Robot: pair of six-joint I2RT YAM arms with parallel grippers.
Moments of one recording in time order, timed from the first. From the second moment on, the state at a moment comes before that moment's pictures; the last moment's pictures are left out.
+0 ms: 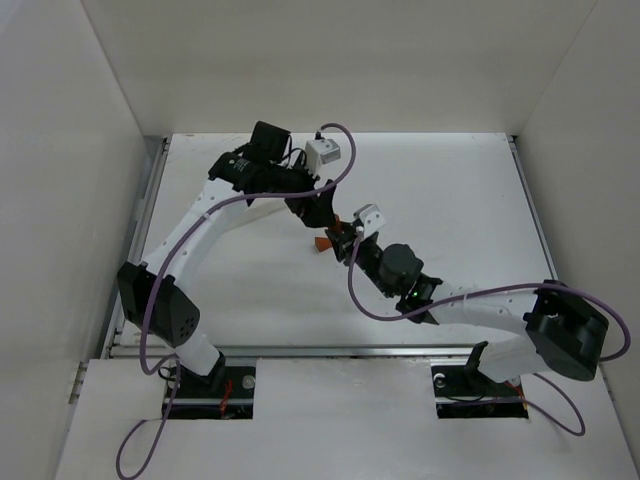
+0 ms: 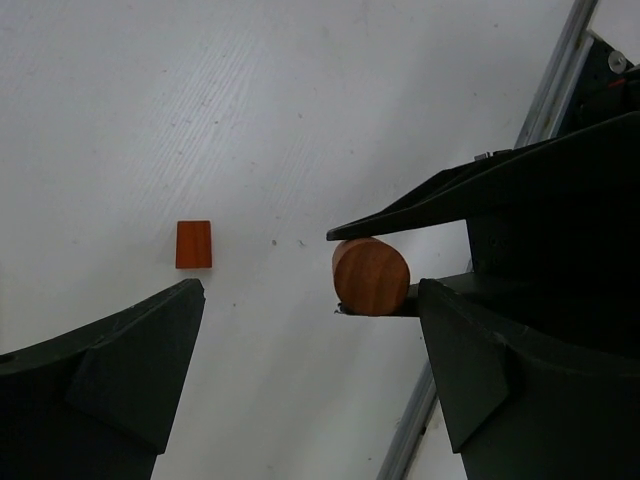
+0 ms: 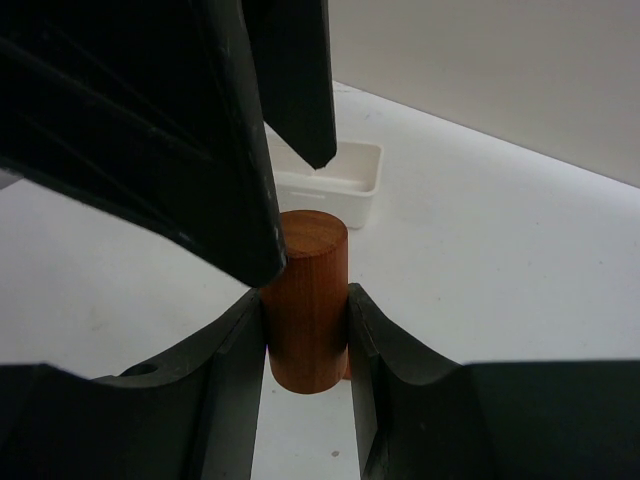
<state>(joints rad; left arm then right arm) -0.48 1.60 1.65 -0.88 0.67 0.25 0.99 1.36 0.64 0.80 0.36 -0.03</state>
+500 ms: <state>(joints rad) -0.59 1.58 1.63 -0.85 0.51 0.24 1.00 1.36 0.65 0.80 0.37 -0.03</state>
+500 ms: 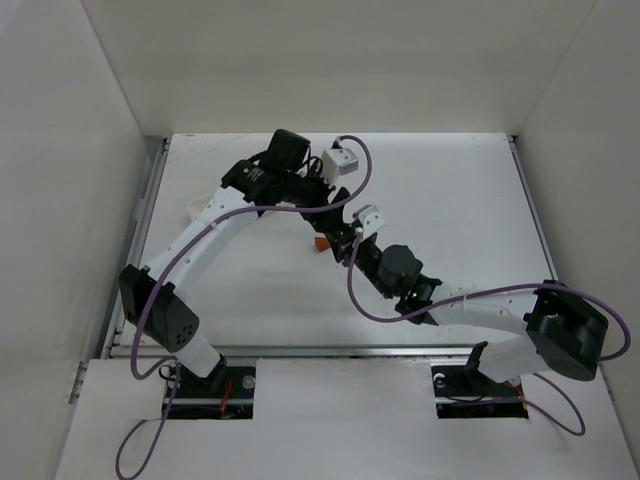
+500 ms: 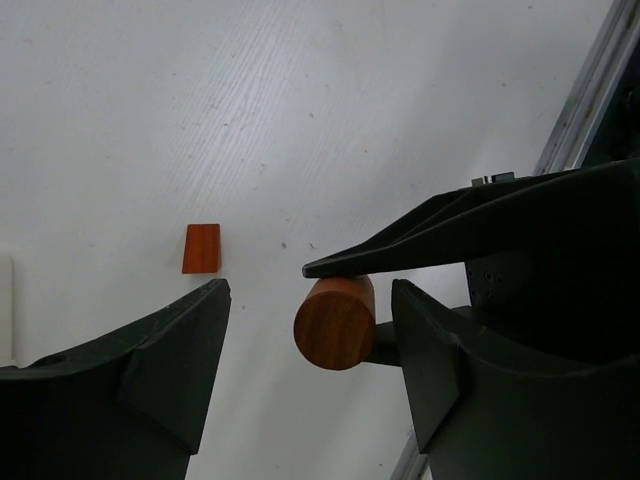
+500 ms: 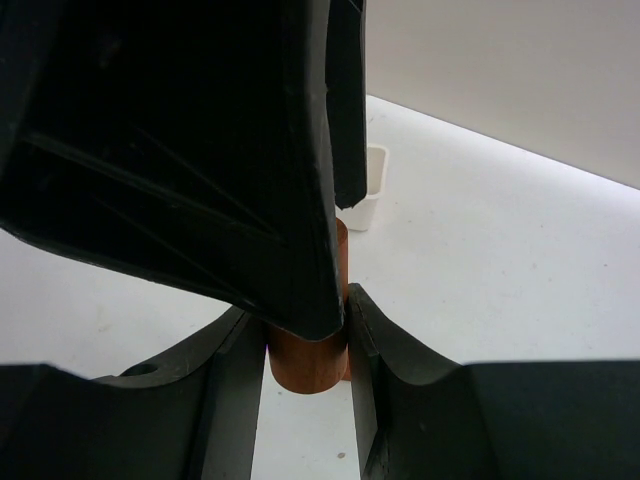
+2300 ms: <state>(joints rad) -0.60 1.58 1.64 -0.81 0.19 0.14 1.01 1.40 0.68 0.79 0.42 0.03</state>
